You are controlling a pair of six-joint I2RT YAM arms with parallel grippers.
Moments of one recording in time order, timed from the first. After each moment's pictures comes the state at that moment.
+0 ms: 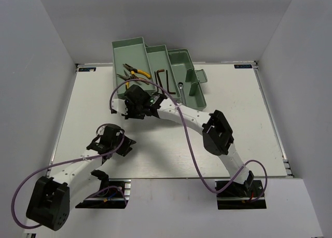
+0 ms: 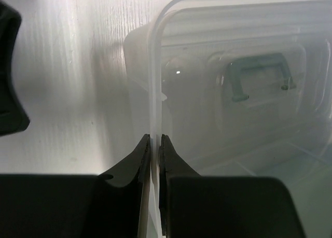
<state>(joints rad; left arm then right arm) -0.37 0.93 0.33 -0.31 -0.01 -1.31 1.05 2.20 2.01 -0.62 -0.09 -0.68</state>
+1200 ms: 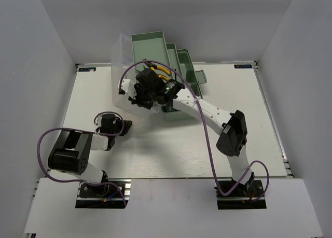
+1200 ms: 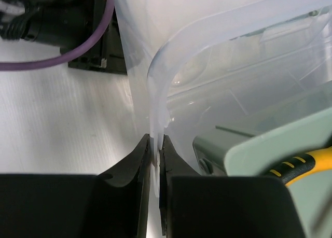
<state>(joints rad) -0.16 1.52 0.34 0.54 0.02 -1.39 0.98 2.03 2.05 -0.74 -0.16 -0.50</state>
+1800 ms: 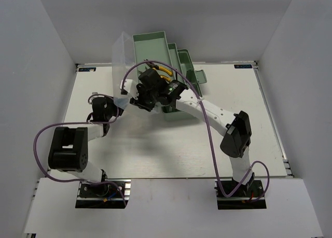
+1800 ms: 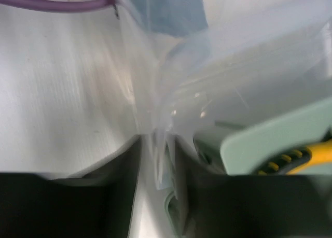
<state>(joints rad) -0.04 1.51 0.56 0.56 0.18 -1.24 0.98 1.99 1.98 -0.72 -0.17 -0.49</state>
